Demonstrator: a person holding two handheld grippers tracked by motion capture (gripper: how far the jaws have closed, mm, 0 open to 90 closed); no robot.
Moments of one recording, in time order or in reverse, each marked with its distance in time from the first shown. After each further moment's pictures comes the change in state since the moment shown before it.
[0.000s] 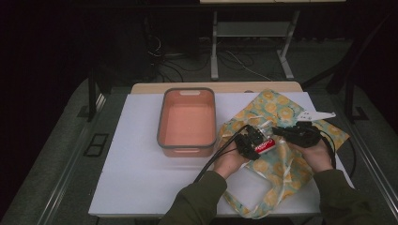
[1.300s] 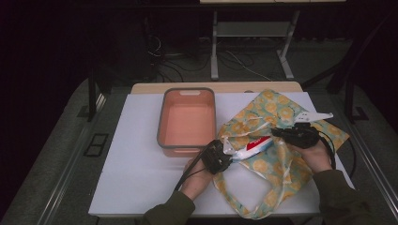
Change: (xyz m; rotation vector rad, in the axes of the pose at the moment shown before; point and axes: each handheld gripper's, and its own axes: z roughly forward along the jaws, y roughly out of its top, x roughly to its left) left arm -0.007 -0.094 -0.060 -0.138 0.125 0.004; right arm 0.002 -0.002 0.003 0.021 -0.001 -0.011
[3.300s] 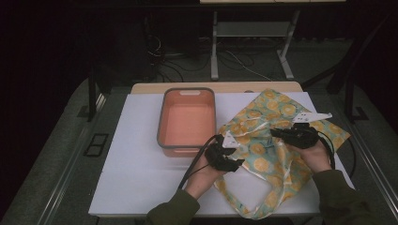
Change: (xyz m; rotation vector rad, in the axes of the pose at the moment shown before) left arm -0.006 0.005 -0.017 -0.131 -0.009 -0.049; right arm 0.002 0.000 0.002 0.006 0.015 -0.005
